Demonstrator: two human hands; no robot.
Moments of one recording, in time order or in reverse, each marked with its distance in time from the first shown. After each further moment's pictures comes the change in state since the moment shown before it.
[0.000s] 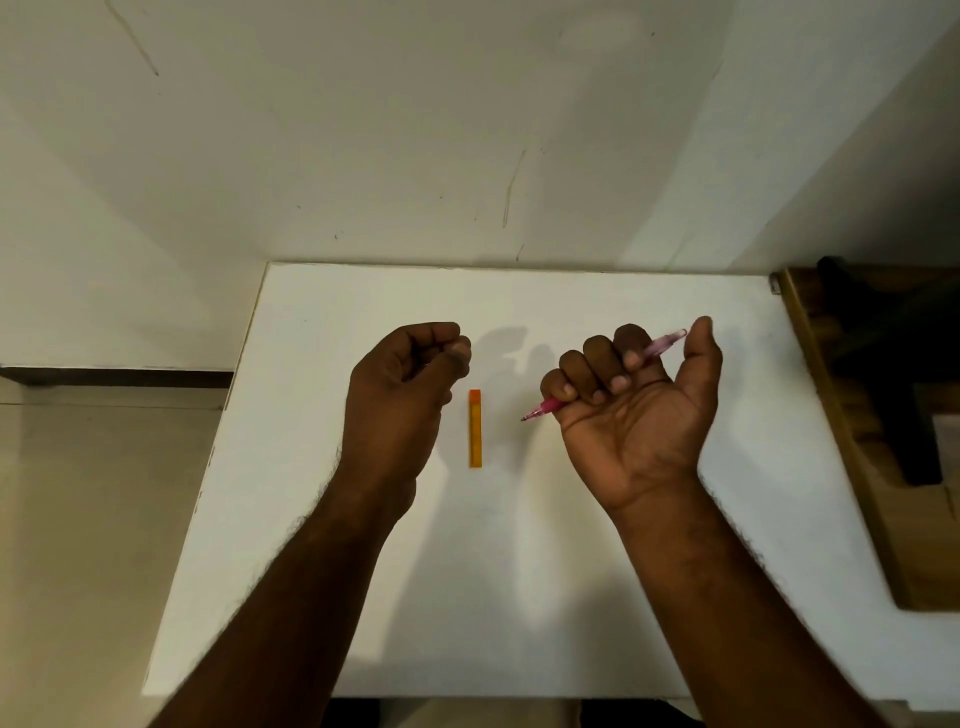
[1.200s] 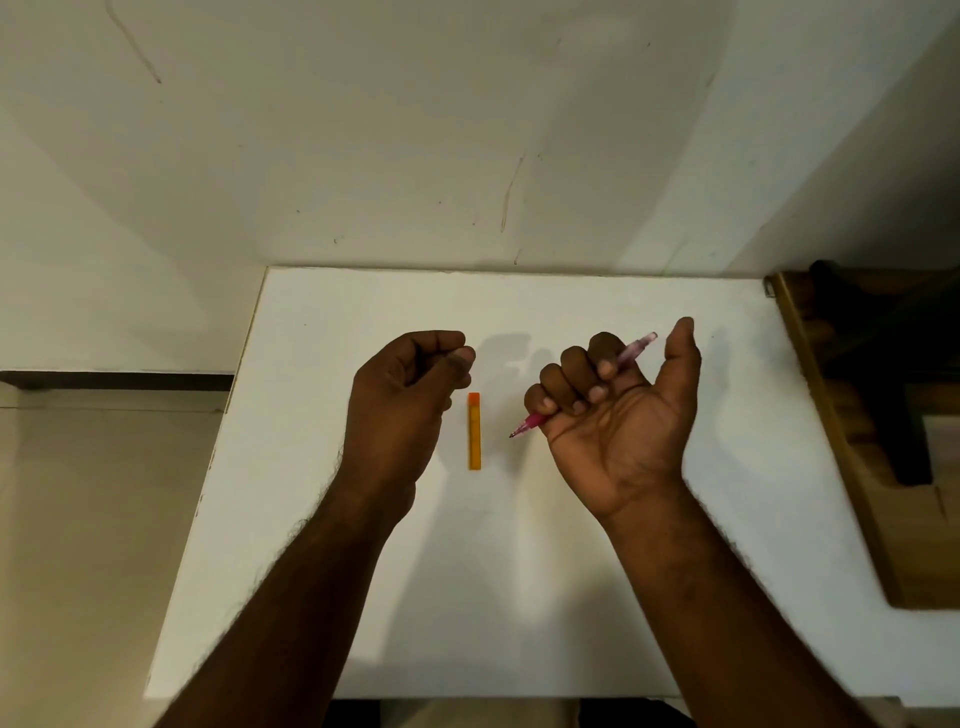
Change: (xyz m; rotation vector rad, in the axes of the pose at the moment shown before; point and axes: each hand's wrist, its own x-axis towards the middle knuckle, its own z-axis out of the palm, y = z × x) left_hand 0.000 0.001 -0.001 0.031 -0.006 -0.019; right_hand 0.000 0.009 0.002 -0.066 -0.007 0.058
